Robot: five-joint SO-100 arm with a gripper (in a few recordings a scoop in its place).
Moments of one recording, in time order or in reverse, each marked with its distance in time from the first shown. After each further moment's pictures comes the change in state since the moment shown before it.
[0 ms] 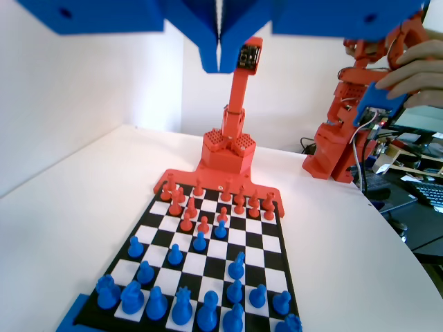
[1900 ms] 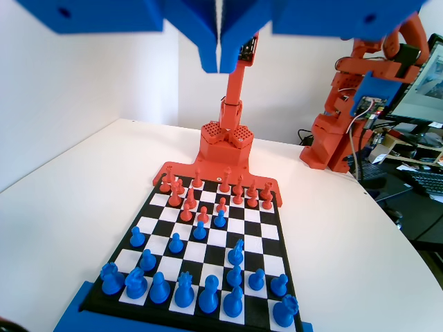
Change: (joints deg) arm 1.1 0.1 0.0 2.4 0.0
